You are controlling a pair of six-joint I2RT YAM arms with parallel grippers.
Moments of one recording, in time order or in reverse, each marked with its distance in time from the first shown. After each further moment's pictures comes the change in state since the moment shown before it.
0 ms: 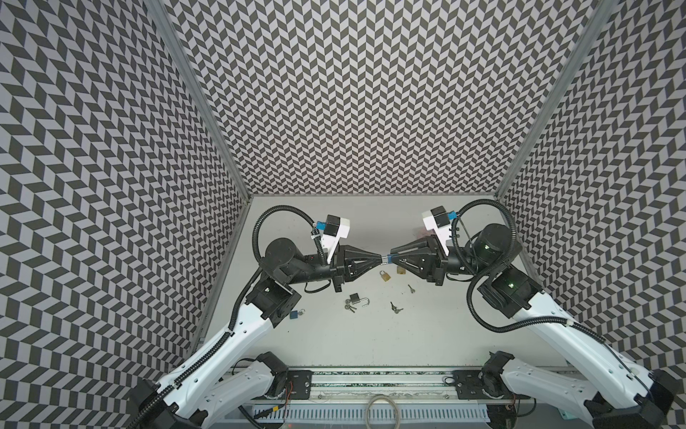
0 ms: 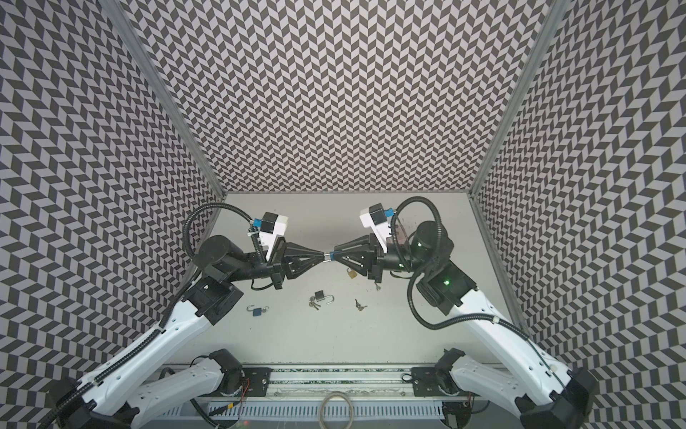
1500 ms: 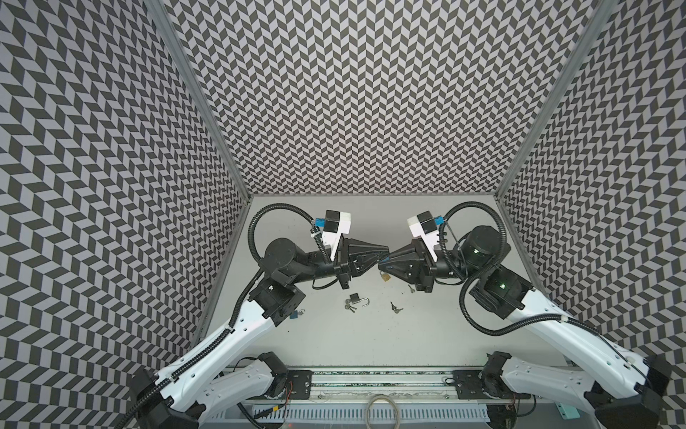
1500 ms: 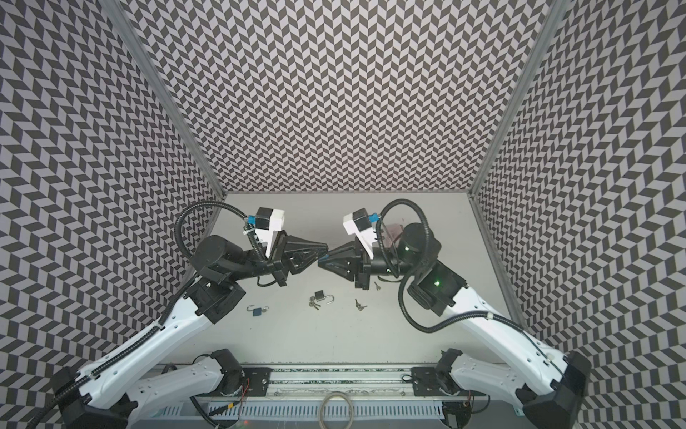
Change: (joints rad) left arm -0.103 0.038 0.050 0.096 -0.112 0.021; right arm 0.164 0.061 0.043 0.011 0.064 -0.059
